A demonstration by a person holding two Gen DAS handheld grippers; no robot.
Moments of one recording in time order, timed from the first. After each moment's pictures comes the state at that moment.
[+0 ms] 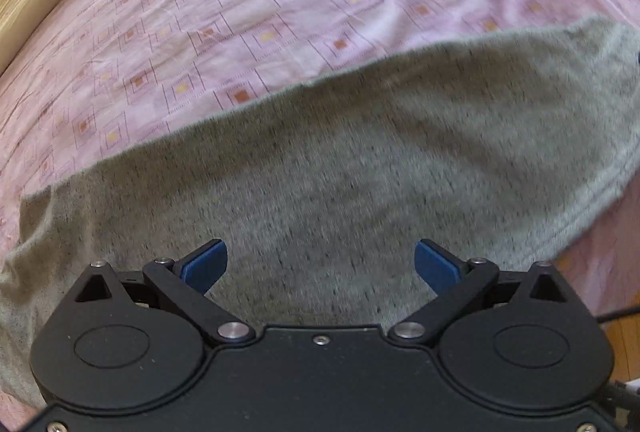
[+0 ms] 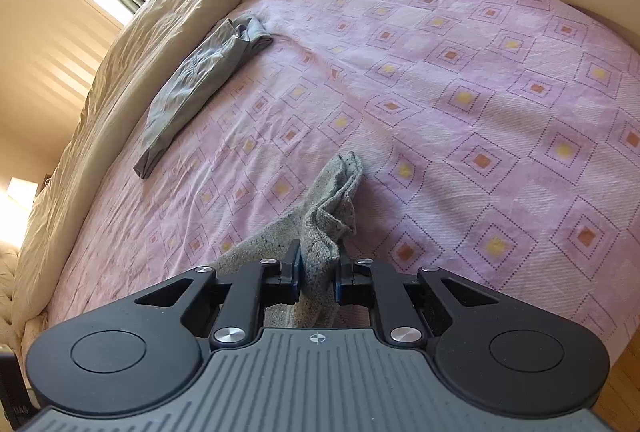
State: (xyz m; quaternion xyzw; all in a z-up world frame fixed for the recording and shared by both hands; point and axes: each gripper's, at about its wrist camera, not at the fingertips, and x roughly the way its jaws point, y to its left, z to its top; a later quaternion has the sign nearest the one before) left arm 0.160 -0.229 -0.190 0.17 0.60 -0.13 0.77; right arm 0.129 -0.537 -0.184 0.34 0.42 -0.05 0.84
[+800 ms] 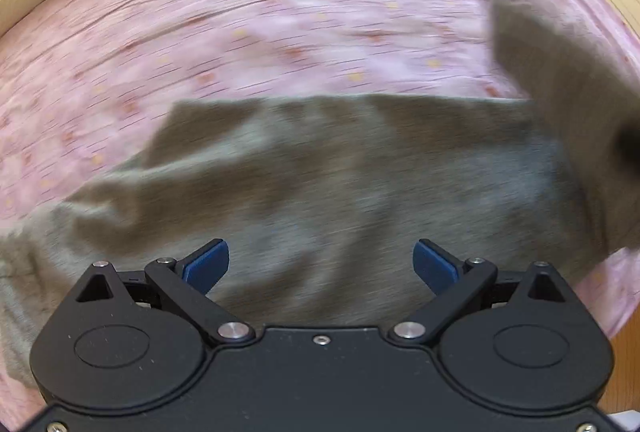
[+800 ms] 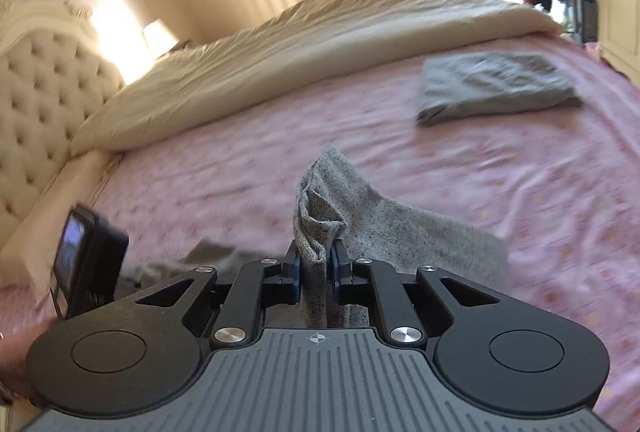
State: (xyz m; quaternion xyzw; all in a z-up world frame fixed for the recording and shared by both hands) left arm 0.178 0.009 -0.163 0.05 0.59 -0.10 0.80; right arm 0.141 -0.217 -0.098 0.11 0.39 0.18 0.89
